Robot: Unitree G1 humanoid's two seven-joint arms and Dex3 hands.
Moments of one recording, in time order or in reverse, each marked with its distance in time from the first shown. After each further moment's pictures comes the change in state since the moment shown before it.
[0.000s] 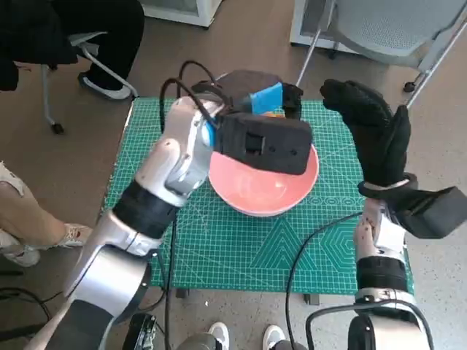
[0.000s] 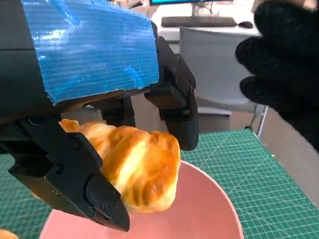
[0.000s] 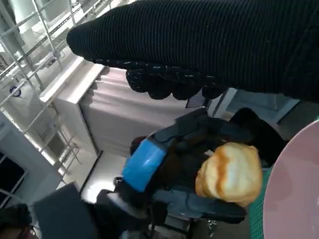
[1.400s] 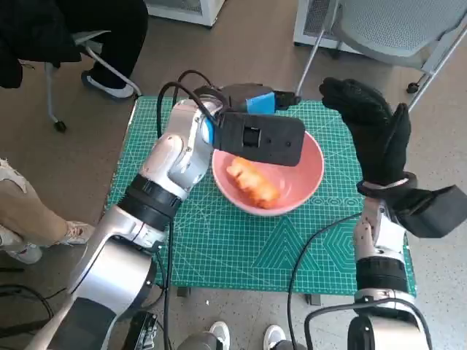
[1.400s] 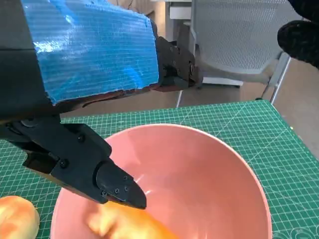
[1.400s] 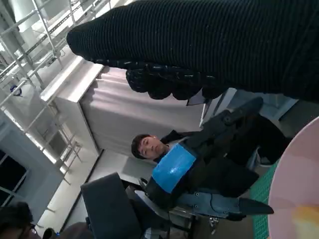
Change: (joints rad) left arm -0.028 -0.011 0.003 0.163 -0.044 -0.045 -0.046; right arm 0.001 0.007 0.005 -0.015 -0.001 0.004 -0.011
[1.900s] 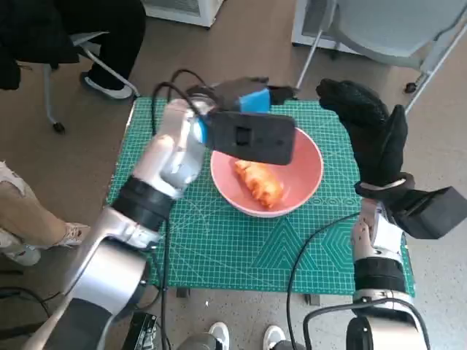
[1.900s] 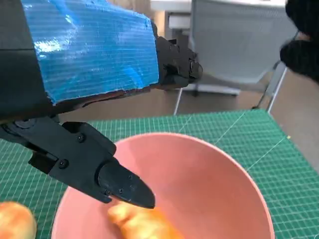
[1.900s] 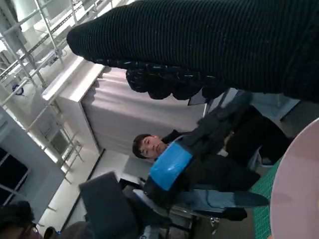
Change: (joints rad) left arm 0.063 0.089 0.024 -0.157 -0.019 -0.012 -0.011; right arm 0.001 0.006 0.009 0.000 0.000 -0.006 0.000
